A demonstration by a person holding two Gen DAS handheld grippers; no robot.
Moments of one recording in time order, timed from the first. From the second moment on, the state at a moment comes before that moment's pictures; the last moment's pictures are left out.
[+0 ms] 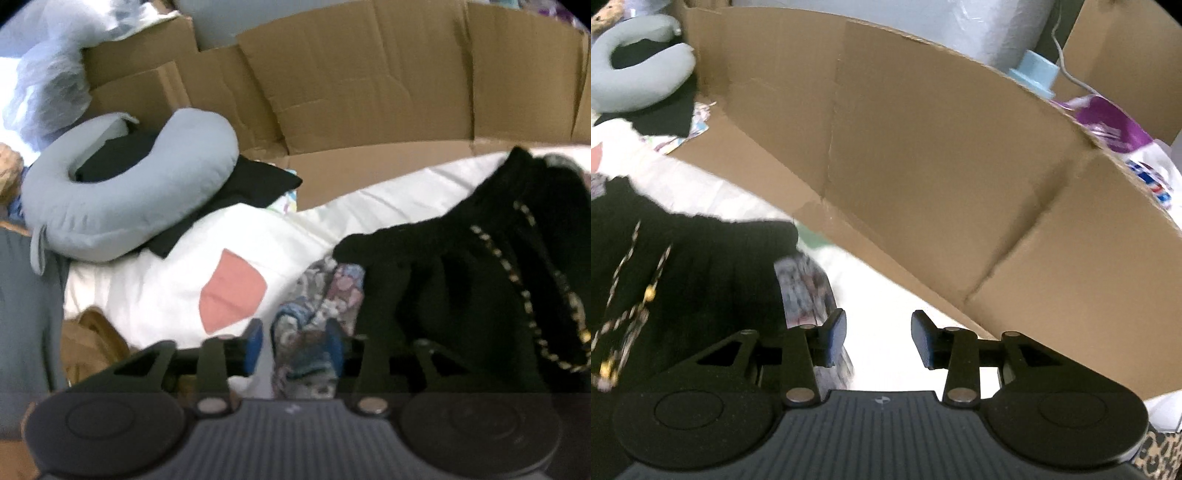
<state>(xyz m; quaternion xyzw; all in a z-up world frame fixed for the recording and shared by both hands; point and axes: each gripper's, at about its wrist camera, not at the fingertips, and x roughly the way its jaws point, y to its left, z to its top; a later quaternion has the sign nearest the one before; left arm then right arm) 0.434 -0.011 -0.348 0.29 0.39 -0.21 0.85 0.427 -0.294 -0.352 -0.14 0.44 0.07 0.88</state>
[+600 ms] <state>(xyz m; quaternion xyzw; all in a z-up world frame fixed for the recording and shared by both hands) 0.265 -0.036 -0.300 0.21 0.41 -0.26 0.85 0.291 -0.404 -0.279 -0.02 0.45 0.10 0.89</state>
